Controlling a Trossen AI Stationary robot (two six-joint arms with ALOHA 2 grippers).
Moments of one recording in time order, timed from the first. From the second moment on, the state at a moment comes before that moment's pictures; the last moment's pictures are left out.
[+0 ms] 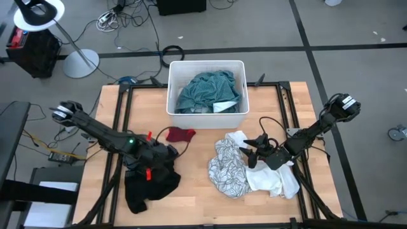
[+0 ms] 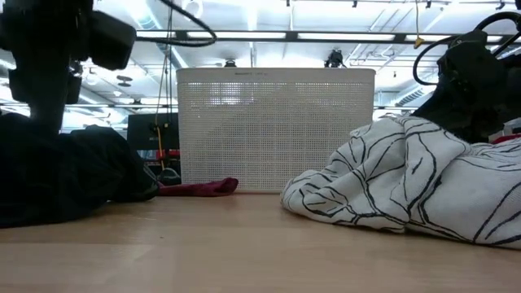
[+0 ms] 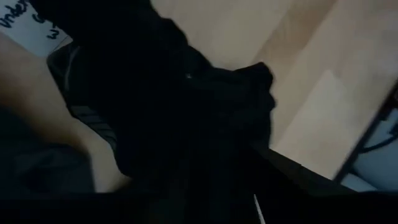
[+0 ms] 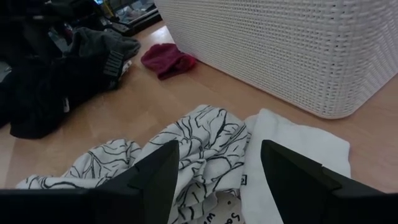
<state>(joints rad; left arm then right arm) -0.43 1.27 0.81 -0.68 0.03 -1.14 0.61 1.26 0.24 0.37 0.97 0.92</state>
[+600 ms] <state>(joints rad) -0.43 1.43 0.81 -0.68 0.01 -1.16 0.61 1.26 0.24 0.37 0.99 0.92</state>
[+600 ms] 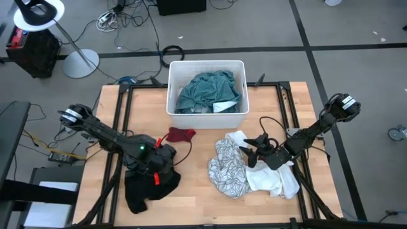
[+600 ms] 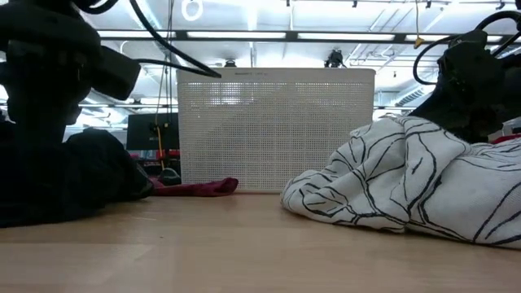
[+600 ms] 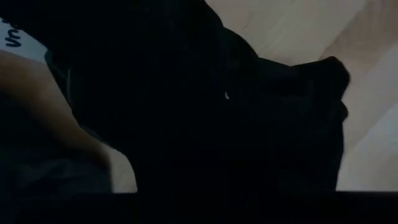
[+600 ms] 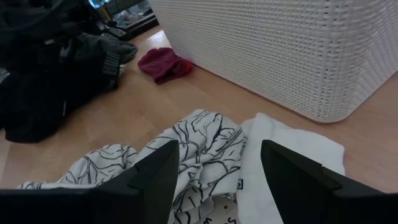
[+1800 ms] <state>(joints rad) -0.43 1.41 1.47 -1.21 -0.48 -0.76 0.61 1.26 0.24 0.37 1.01 0.91</state>
